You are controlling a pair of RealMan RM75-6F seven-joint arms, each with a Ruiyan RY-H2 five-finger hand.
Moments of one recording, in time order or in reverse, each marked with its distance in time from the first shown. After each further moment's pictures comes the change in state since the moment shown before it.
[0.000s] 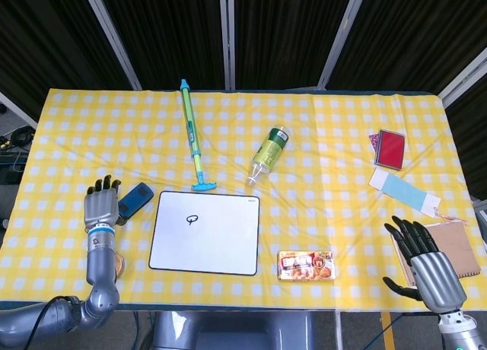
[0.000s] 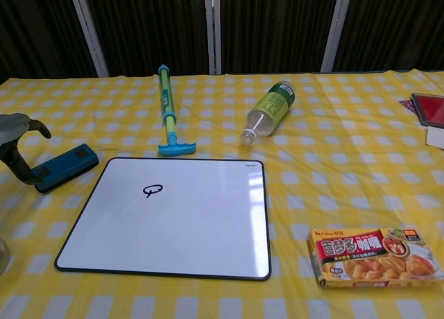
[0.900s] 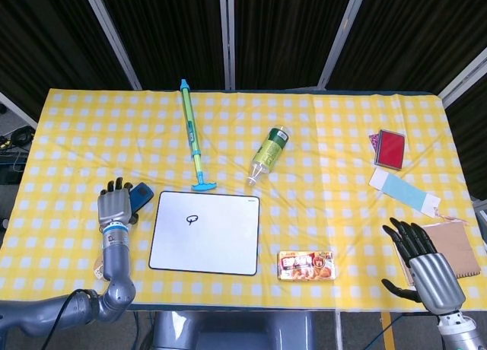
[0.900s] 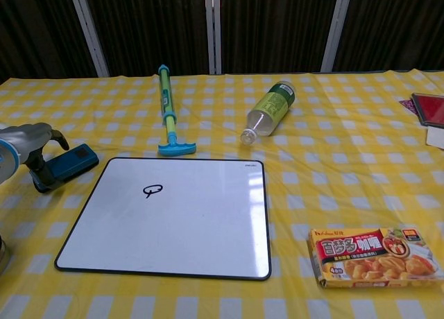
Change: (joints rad) left arm -0.071 -0.095 0.007 0.115 -0.055 -0.001 -0.015; right arm 0.001 0.006 -0.008 -0.002 -0.007 0.000 0.013
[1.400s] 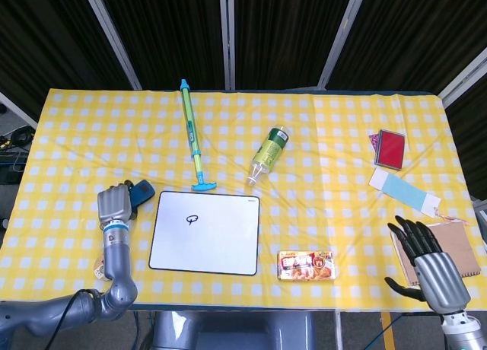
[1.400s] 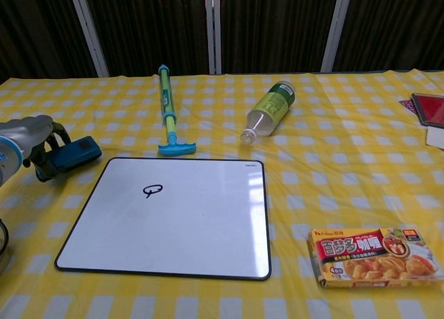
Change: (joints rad) left arm 0.003 -0.038 0.020 0.073 0.119 0.019 -0.103; right arm -0.005 0.011 0.009 0.002 0.015 0.016 0.031
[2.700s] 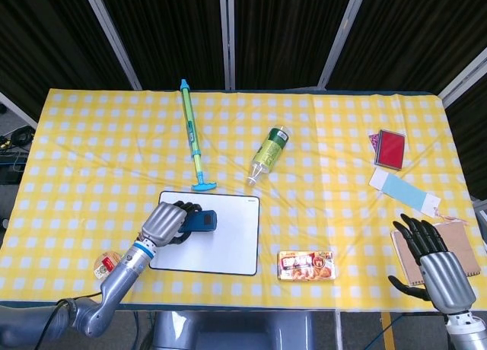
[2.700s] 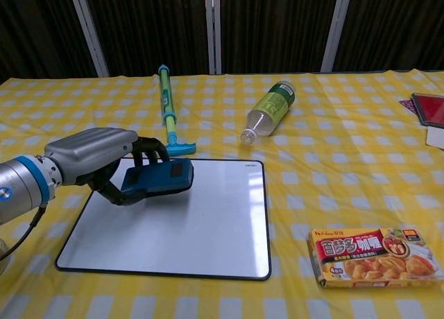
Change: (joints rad) left arm 0.007 0.122 0.285 -0.070 0.744 -0.282 -0.479; right arm -0.006 0.008 0.007 -0.004 0.004 0.011 0.015
